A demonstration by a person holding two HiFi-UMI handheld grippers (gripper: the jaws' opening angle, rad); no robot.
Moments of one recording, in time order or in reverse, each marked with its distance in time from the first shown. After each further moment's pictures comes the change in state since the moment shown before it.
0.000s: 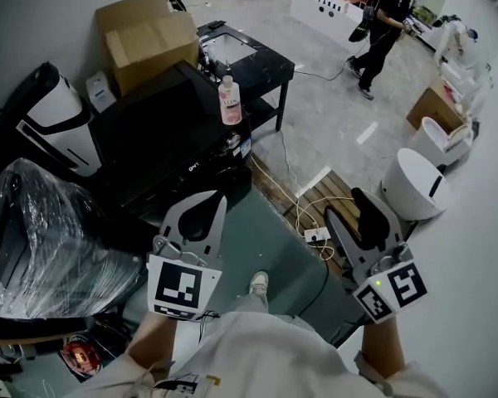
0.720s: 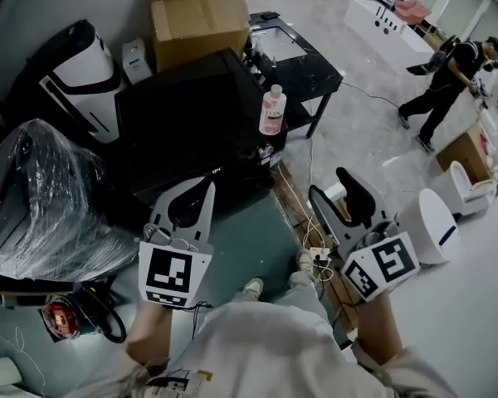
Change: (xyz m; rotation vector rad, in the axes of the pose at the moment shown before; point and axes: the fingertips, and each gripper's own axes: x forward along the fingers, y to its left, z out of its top) left arm 0.031 0.107 -0.053 -0.080 0.101 0.255; right arm 0.172 -0.002 -0.014 -0.058 0.061 0.278
